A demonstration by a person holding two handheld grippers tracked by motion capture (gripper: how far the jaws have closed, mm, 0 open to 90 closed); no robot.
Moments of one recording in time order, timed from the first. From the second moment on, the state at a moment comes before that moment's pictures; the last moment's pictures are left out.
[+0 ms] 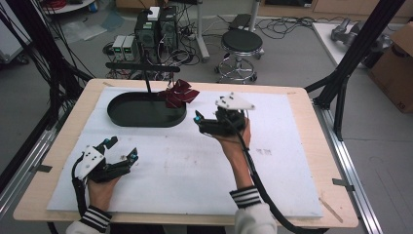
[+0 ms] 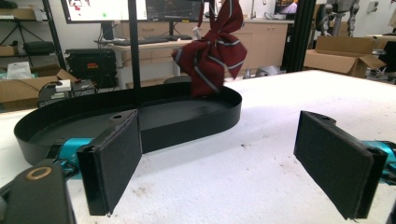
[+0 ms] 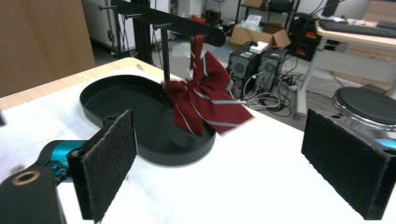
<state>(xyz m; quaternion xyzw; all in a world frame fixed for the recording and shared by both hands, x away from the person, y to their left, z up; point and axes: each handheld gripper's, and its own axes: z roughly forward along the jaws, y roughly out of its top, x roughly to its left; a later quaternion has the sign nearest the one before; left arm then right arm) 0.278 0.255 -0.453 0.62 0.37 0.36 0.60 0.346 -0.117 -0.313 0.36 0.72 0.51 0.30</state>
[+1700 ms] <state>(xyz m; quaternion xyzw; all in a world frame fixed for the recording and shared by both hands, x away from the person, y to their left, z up) 0.275 0.254 -0.453 0.62 0.36 0.36 0.60 0.259 -0.217 -0.449 0.42 0.64 0.54 0.35</state>
